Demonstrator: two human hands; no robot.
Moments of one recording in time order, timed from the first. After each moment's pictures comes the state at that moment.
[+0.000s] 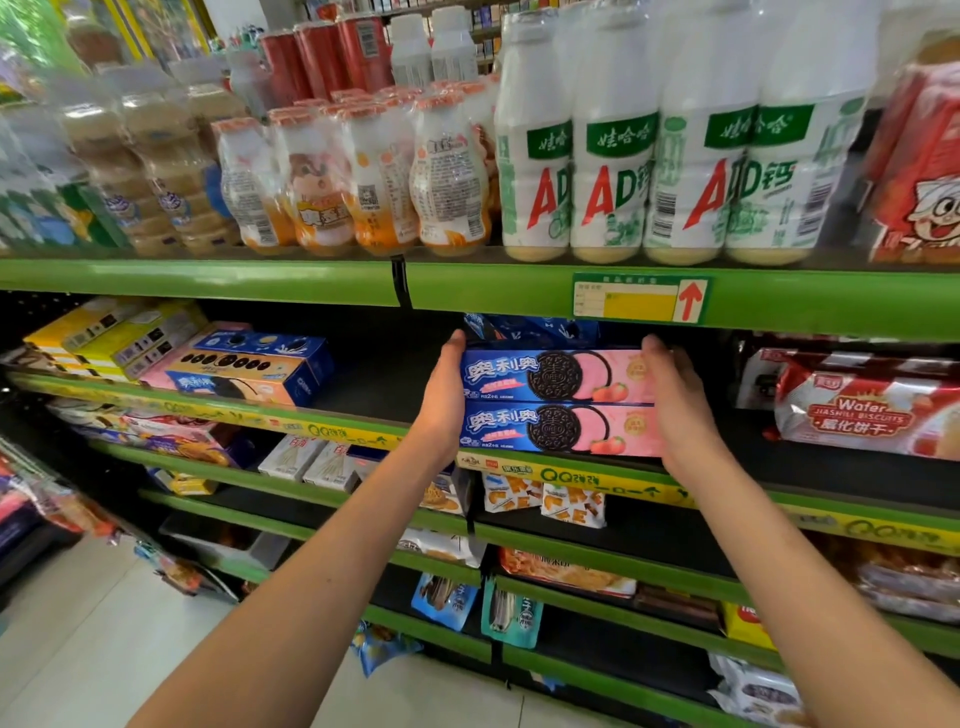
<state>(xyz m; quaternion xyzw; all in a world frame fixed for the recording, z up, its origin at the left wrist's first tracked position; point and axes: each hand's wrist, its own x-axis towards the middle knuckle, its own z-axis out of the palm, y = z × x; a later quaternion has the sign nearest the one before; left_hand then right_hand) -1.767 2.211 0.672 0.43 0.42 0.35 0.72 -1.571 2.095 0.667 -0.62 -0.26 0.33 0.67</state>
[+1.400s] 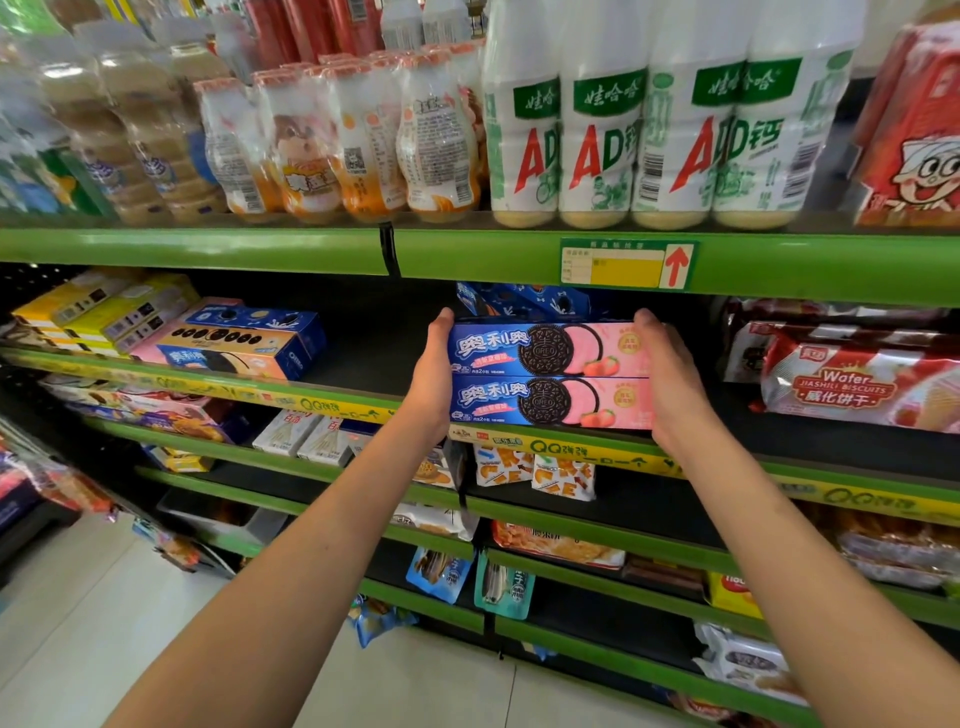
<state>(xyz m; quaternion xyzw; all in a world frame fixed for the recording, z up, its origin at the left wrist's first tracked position) -1.770 2.205 0.664 0.43 0.41 0.36 0.72 -1.562 2.092 0.662 -0.58 -0.24 0.38 0.68</state>
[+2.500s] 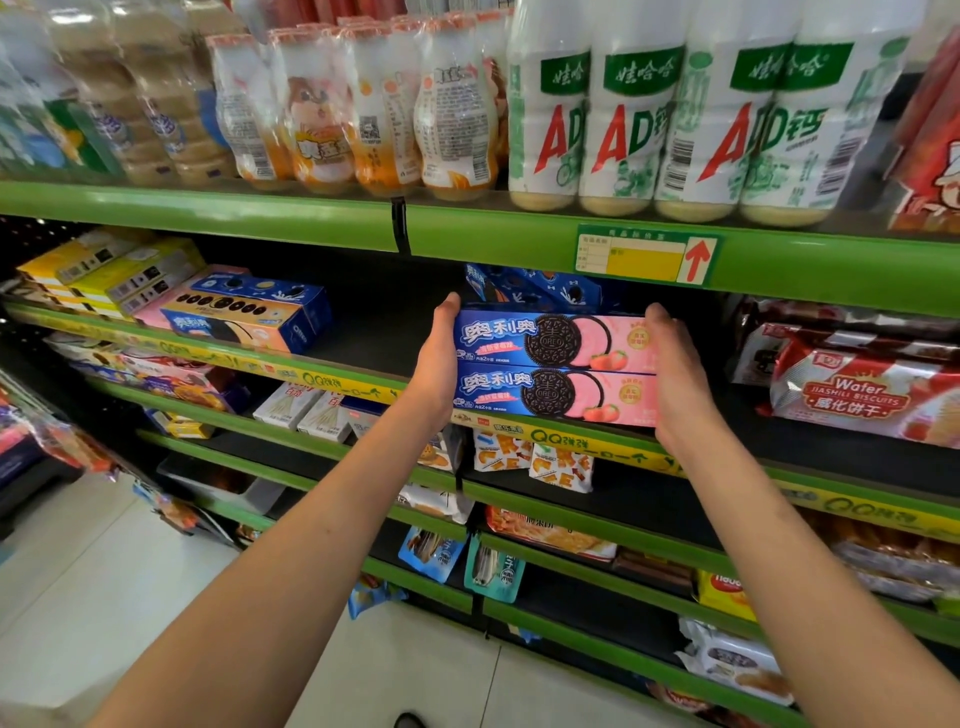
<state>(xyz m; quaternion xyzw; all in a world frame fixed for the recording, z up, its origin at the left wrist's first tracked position) -1.771 2.200 0.664 0.44 0.42 0.36 0.71 -1.558 2.098 0.655 -0.59 -0.22 0.40 0.66</state>
